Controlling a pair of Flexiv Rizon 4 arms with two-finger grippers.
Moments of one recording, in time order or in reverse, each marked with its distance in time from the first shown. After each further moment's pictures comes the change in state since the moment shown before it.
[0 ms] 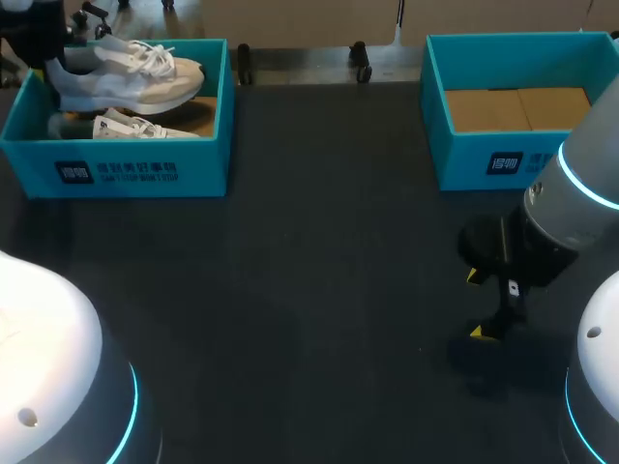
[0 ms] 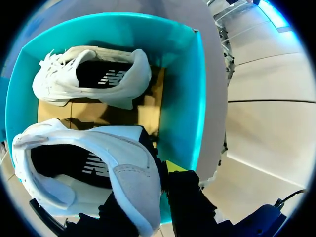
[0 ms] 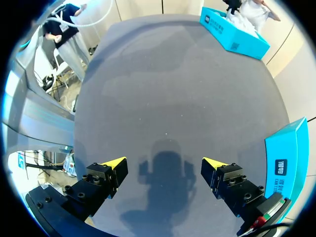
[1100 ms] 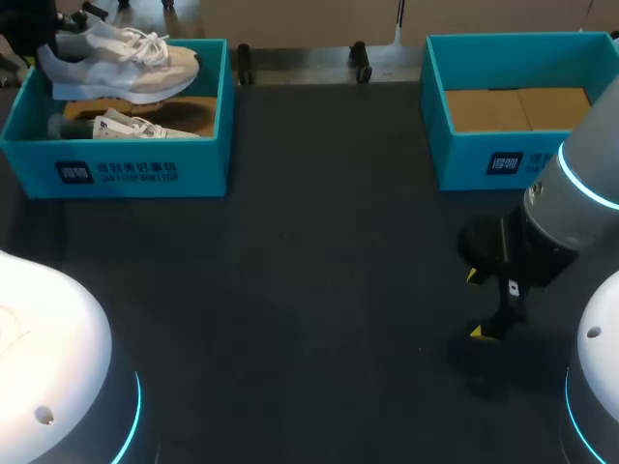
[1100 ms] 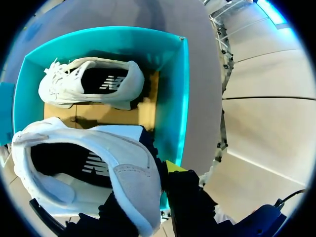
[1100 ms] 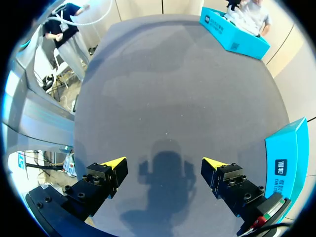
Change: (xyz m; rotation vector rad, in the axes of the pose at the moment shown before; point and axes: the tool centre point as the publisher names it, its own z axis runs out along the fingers) left arm 0.013 0.001 -0.032 -0.027 -0.020 0.024; right arm 0.000 0.000 0.000 0.000 0.000 0.000
